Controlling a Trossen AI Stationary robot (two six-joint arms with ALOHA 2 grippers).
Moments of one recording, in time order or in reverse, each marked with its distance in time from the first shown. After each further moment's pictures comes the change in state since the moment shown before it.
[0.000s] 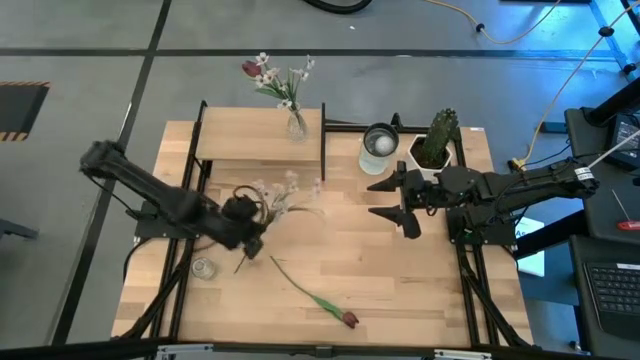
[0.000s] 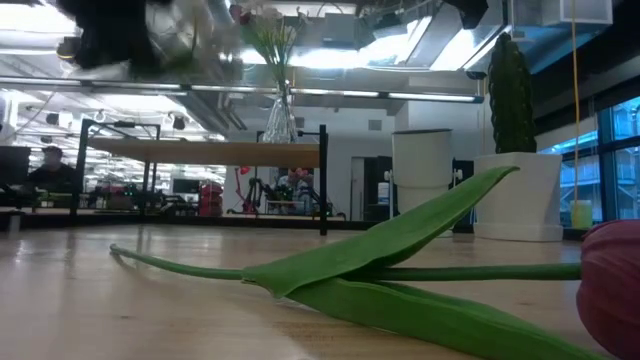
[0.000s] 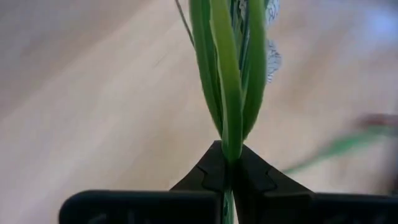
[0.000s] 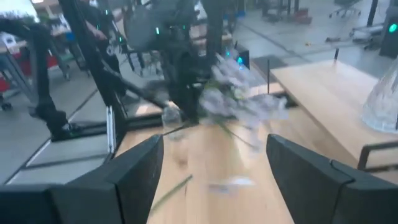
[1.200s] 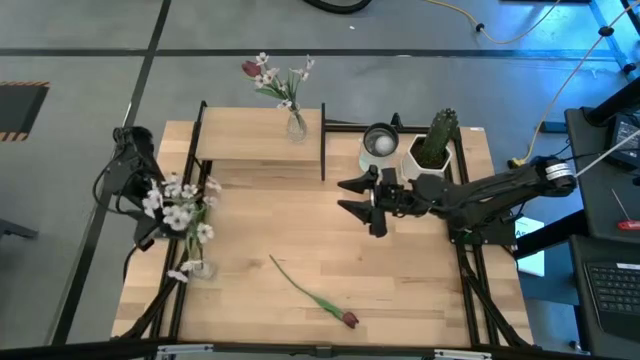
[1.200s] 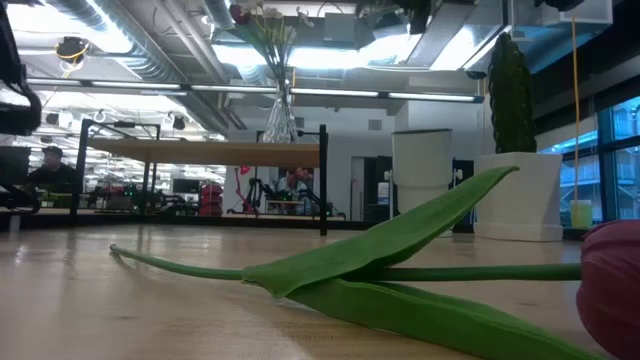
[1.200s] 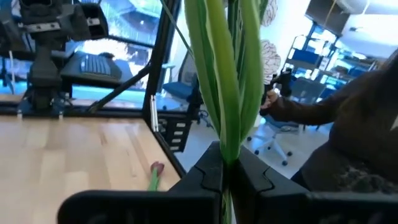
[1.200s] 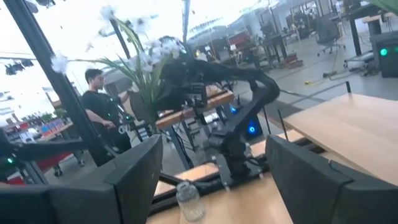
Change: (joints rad) left arm -0.531 -0.892 -0.278 0.373 0.000 0.772; right arm 0.002 0.350 0.000 0.630 0.091 0.158
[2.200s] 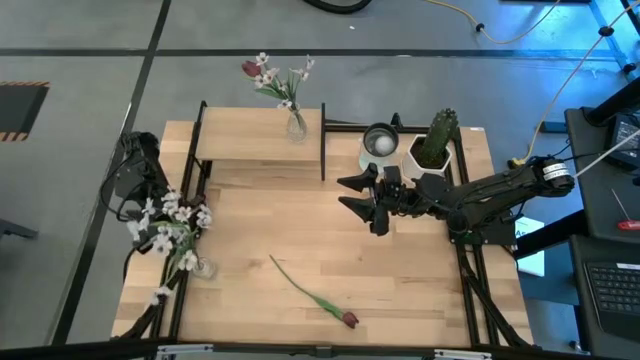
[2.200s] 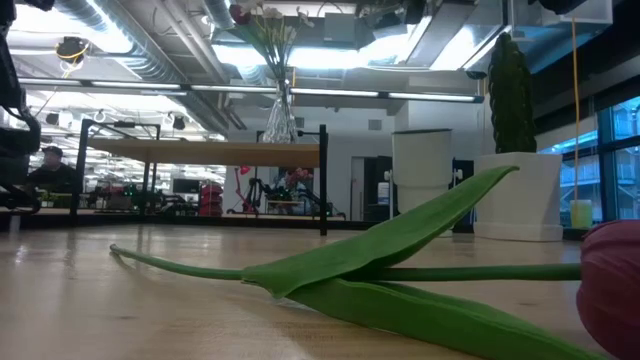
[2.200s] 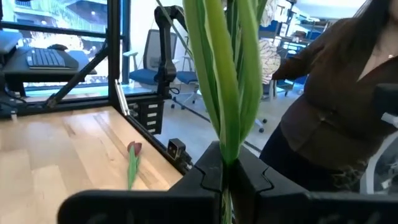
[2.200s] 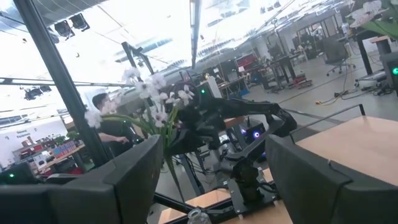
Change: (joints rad) left arm -0.010 -0.163 -0.137 -0.073 0.180 0.101; right arm 0.003 0.023 0.000 0.132 -0.001 -0.001
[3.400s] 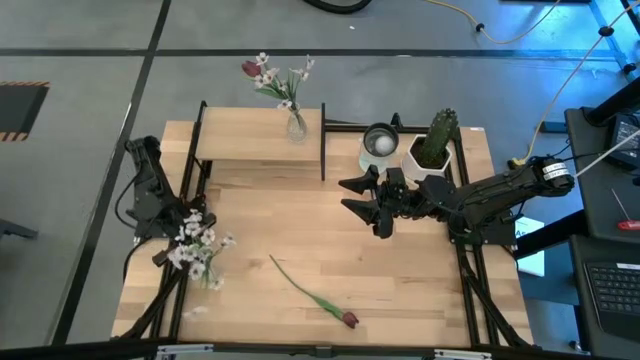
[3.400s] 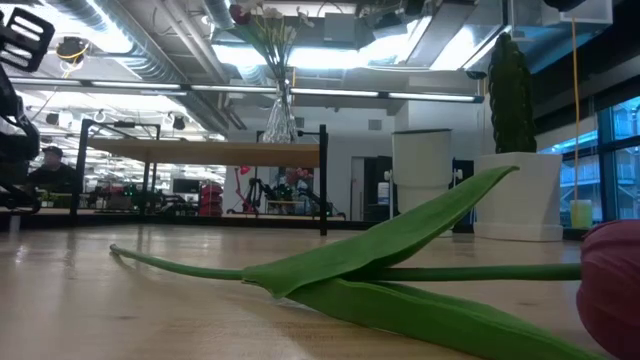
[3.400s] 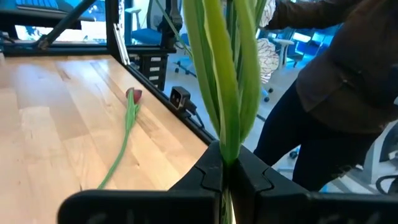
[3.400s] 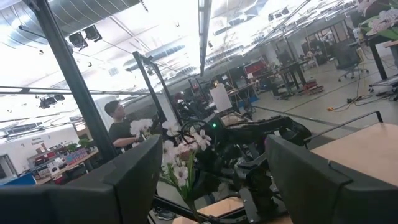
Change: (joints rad) left arm 0.000 -0.041 -0.222 0.027 0.001 -0.083; right arm 0.023 0.000 0.002 0.047 0.001 0.005
